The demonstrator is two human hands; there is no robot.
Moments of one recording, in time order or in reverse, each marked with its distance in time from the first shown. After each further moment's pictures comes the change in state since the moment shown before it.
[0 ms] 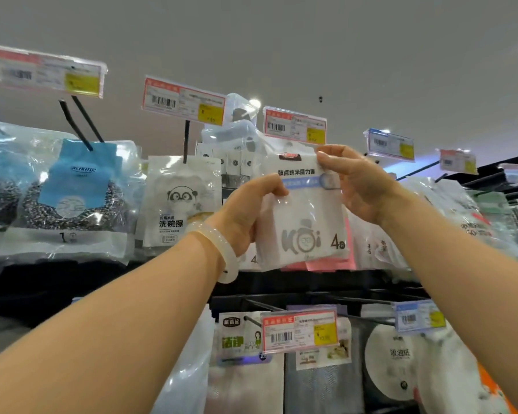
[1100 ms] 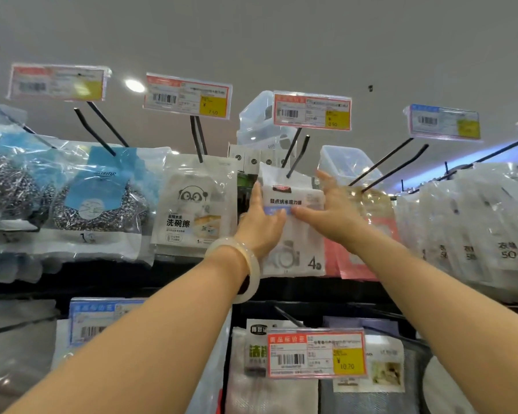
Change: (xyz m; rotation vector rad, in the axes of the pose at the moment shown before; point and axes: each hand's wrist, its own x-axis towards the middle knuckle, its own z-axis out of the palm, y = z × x) left_hand 0.049 -0.051 -0.013 0.514 0.419 0.076; right_hand 0.042 0.094 0.031 -0.484 0.005 -0.126
